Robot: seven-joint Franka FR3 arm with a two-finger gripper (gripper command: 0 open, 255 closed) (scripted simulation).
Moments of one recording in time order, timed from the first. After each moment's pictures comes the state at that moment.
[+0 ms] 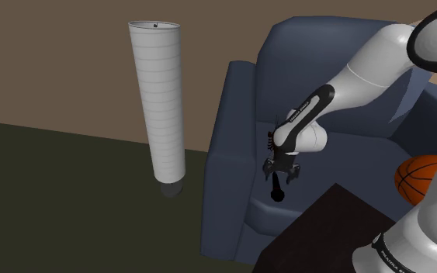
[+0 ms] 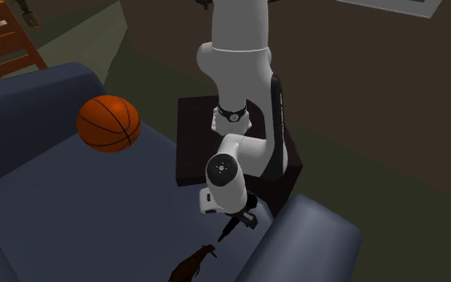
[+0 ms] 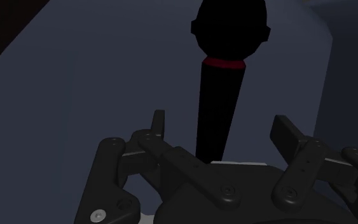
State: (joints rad) arm -0.15 0.32 0.03 -2.54 0.35 2.73 0.35
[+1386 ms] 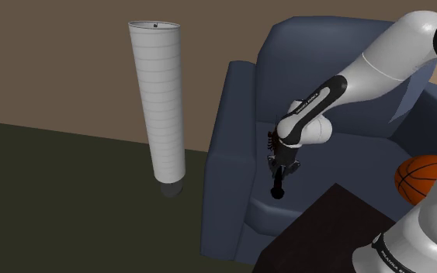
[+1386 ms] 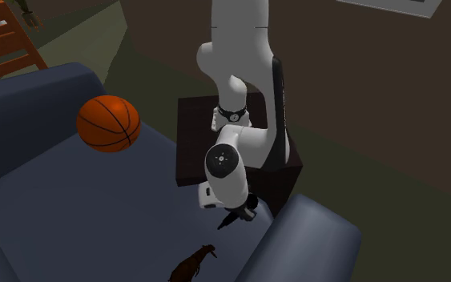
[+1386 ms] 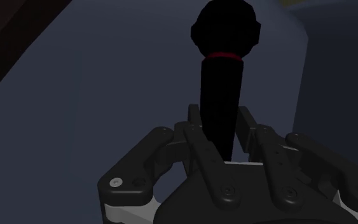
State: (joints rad) arm -0.14 0.22 0.00 -2.56 0.30 2.65 0.39
